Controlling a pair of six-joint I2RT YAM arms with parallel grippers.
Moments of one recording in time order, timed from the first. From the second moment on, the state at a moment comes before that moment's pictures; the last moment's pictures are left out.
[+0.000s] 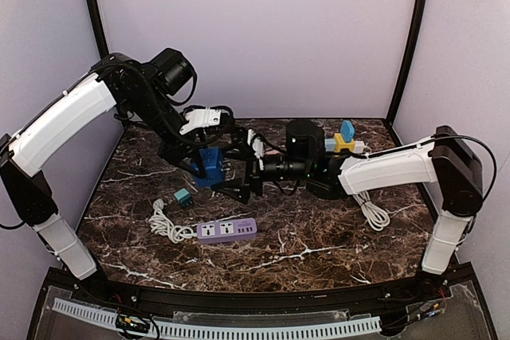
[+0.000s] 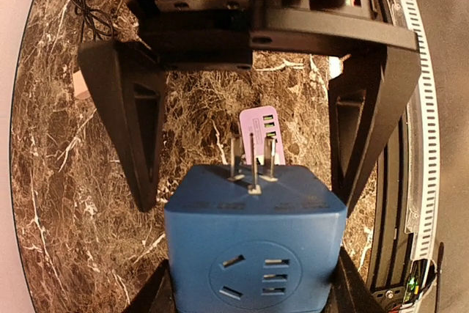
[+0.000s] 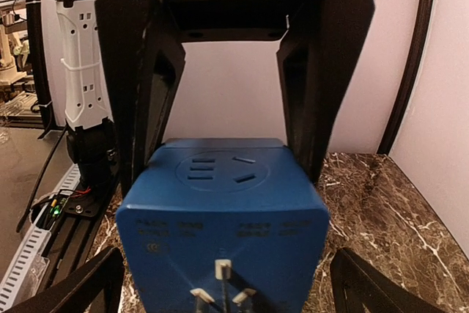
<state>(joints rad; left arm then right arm) -0.74 1.64 1.87 -1.39 0.28 0.76 0.97 1.80 1.13 0.59 -0.58 -0.14</state>
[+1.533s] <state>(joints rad) -0.87 0.90 0.61 0.22 0.26 1.49 0.95 1.73 1.09 0.68 -0.87 0.22</state>
